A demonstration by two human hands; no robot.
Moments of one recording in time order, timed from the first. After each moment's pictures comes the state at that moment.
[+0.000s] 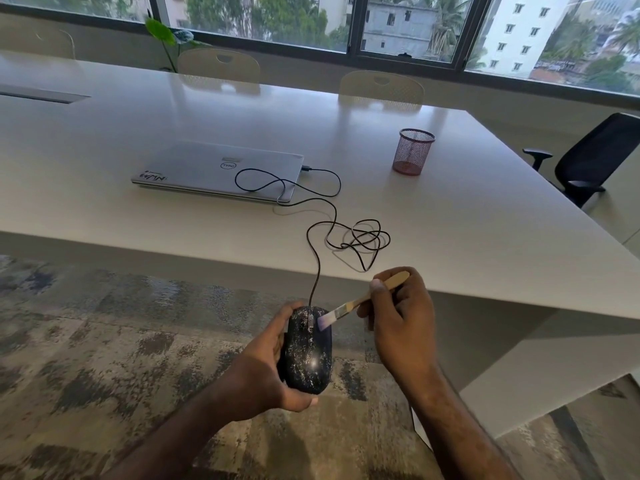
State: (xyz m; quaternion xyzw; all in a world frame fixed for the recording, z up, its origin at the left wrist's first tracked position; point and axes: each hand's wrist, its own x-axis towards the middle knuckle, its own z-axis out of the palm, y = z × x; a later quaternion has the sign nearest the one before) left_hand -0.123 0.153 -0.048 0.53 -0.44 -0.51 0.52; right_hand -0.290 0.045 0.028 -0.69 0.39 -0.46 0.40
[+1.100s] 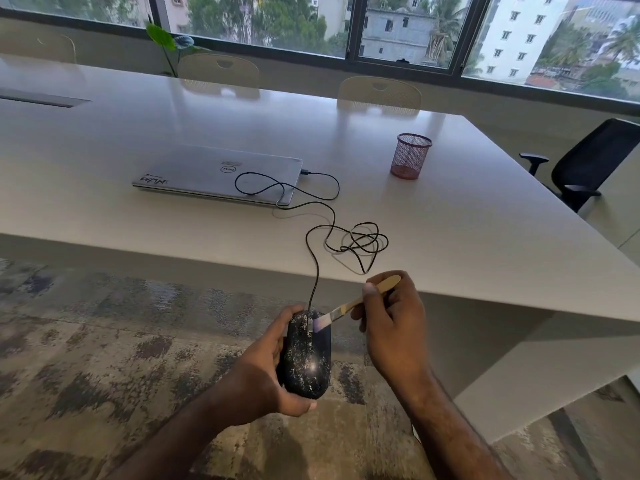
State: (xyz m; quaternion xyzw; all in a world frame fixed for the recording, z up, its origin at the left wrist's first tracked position) left_hand -0.123 0.154 -0.058 0.53 -0.44 -0.51 0.52; right_hand -0.286 0.048 0.025 -0.69 0.40 -0.45 0.40
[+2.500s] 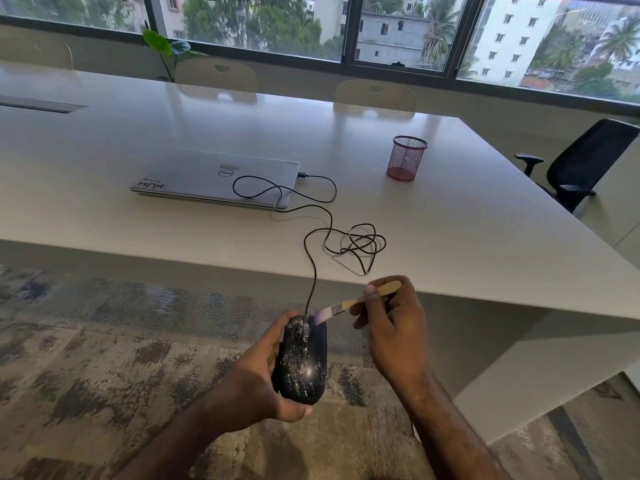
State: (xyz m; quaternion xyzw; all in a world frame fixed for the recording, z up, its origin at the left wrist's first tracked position) left_hand -0.121 0.160 -0.058 0.52 -0.45 -0.51 0.51; right_hand -0.290 0.047 0.022 -0.68 0.41 -0.45 0.41
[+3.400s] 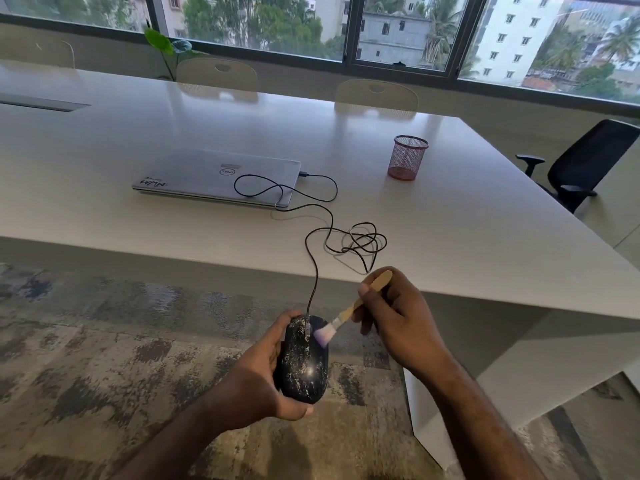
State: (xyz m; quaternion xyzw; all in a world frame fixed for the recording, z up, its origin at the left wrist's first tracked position) left_hand -0.125 0.163 -0.051 0.53 -0.42 -0.52 0.52; right_hand -0.306 0.025 0.031 -0.73 0.31 -0.35 0.49
